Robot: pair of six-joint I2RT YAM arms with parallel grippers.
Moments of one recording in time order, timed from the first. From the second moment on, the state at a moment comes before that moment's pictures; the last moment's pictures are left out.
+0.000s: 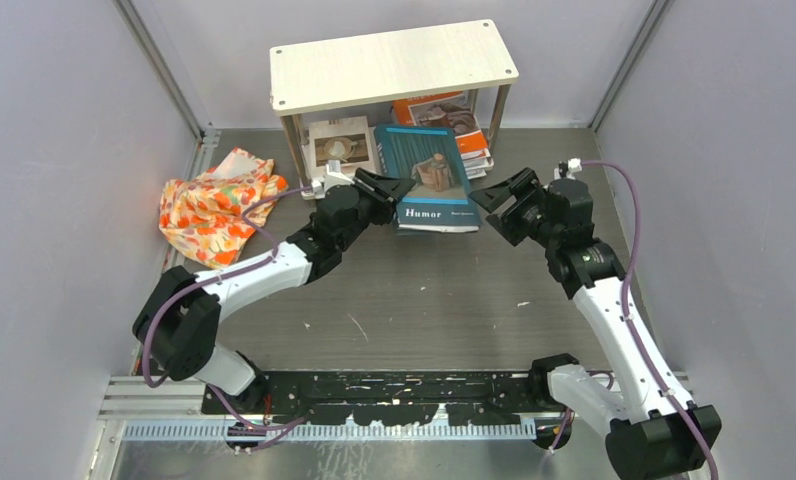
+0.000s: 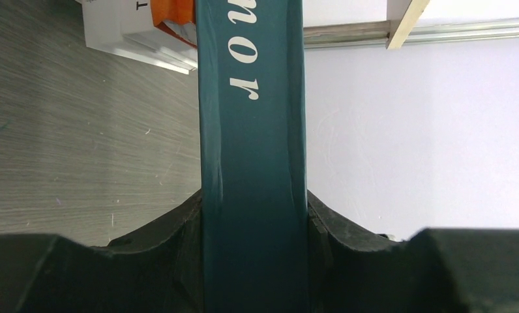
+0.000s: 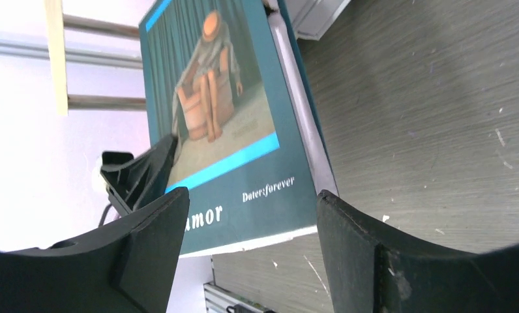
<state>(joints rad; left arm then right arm) -0.73 1.49 0.94 0.41 -0.19 -1.42 0.19 0.95 0.94 -0.40 -0.21 1.03</state>
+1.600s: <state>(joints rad) -0.71 1.53 0.97 0.48 -0.16 -1.51 0.36 0.98 0.65 0.15 -0.11 1.35</state>
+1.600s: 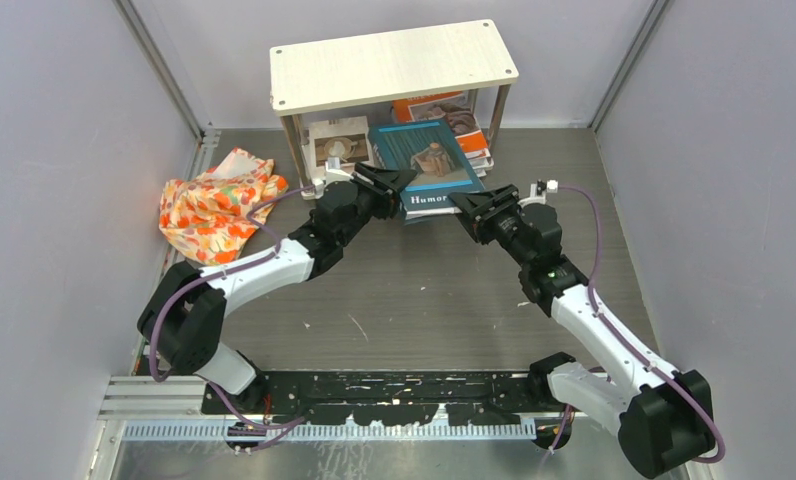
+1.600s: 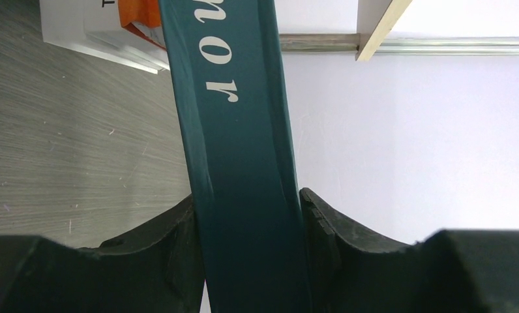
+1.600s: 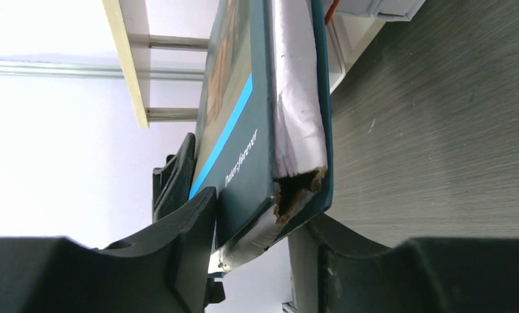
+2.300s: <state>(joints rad) -0.69 1.47 0.91 0.43 -0.10 -1.43 0.38 0.95 0.53 0.33 0.01 1.44</state>
